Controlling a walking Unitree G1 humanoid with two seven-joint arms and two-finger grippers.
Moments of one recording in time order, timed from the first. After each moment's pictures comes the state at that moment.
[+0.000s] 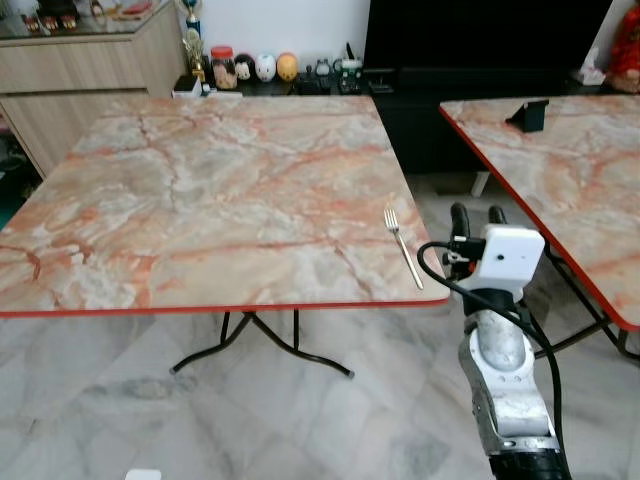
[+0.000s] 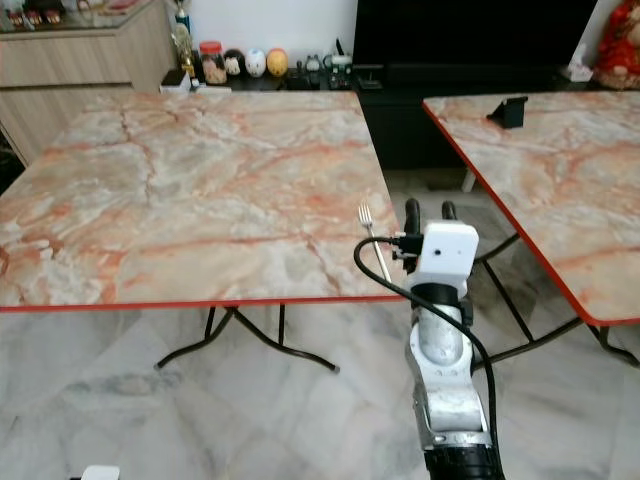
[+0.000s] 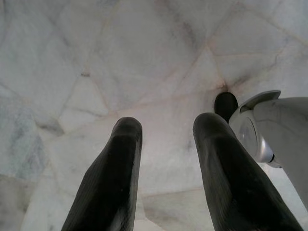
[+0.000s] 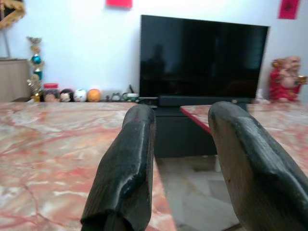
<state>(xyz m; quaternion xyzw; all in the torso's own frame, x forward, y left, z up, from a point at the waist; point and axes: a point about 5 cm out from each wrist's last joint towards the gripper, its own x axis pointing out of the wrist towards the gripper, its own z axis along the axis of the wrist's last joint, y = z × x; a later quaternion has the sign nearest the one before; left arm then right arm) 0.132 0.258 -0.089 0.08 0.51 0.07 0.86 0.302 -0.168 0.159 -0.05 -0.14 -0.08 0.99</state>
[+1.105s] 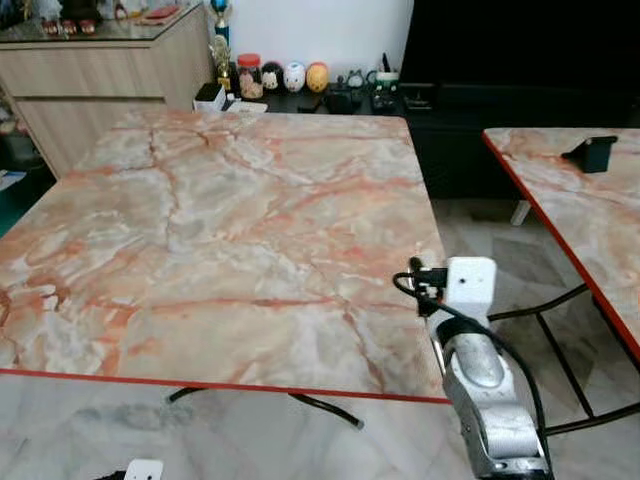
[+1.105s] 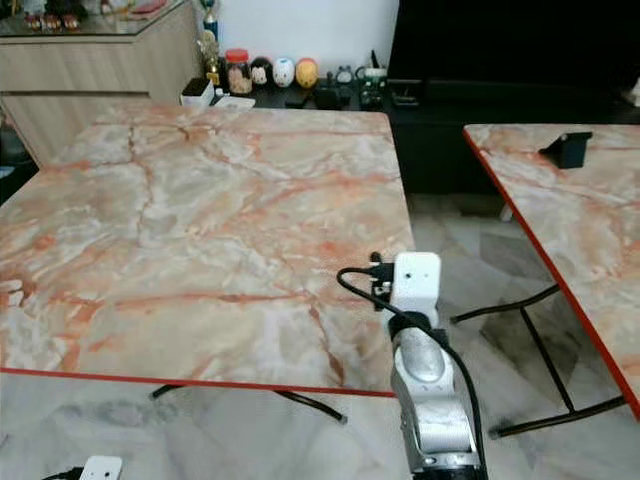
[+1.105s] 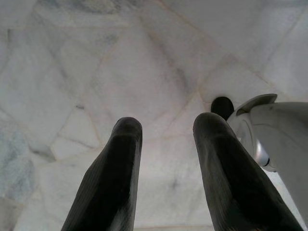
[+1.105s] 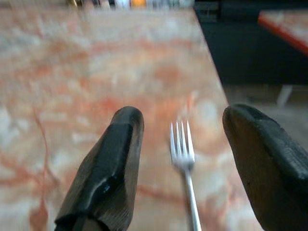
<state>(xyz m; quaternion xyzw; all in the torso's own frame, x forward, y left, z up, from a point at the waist) 0.140 0.257 -0.087 0.09 0.50 0.06 0.86 0.290 -0.145 0.103 -0.02 0.09 -0.01 1.00</state>
